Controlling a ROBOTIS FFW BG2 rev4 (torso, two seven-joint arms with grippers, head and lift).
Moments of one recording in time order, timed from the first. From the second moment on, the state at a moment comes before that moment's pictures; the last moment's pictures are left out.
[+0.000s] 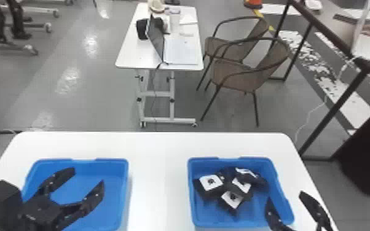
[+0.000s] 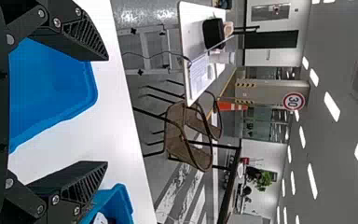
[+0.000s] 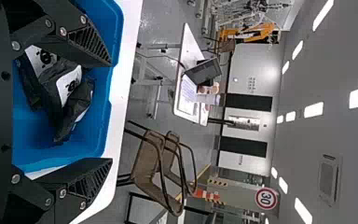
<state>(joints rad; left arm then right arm) 0.44 0.00 0.24 -1.90 -0.02 0.14 -0.68 0.67 0.00 -0.22 -1.81 0.02 -0.28 0.26</state>
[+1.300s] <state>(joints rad) 0.41 0.00 0.23 -1.90 -0.01 0.17 -0.70 0.65 0.00 -0.22 -1.80 0.00 -0.28 0.26</state>
